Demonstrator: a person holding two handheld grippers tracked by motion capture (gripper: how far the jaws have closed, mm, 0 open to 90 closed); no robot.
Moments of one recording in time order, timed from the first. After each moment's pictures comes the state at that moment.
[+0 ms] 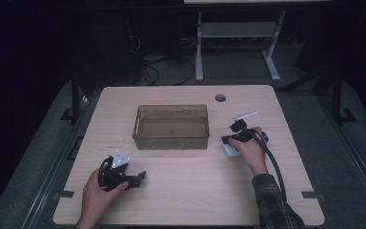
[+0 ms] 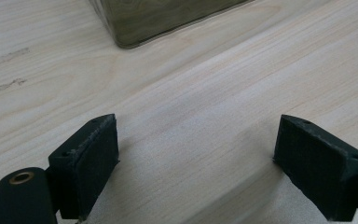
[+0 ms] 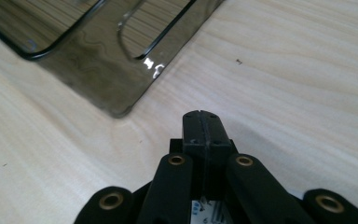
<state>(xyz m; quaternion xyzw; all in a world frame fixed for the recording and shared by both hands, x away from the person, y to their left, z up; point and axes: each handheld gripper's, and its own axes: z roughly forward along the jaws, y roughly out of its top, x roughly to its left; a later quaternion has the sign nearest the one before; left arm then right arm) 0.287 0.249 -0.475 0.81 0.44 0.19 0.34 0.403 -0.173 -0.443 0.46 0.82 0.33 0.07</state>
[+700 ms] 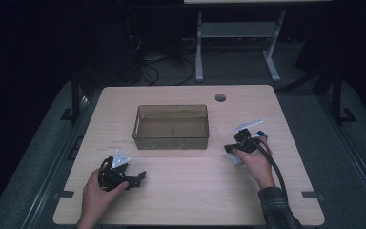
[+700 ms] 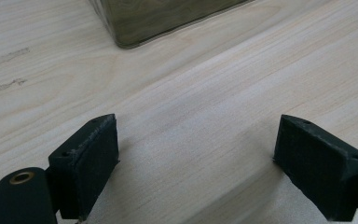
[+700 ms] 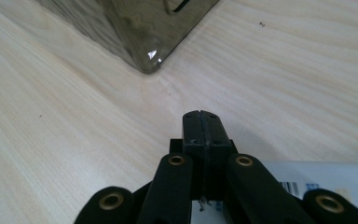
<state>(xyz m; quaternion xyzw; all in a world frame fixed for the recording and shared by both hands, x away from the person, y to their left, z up) 0.288 0.249 -0.476 0.81 0.44 0.19 0.34 0.368 -0.180 -0.443 0.45 0.83 0.33 0.07</state>
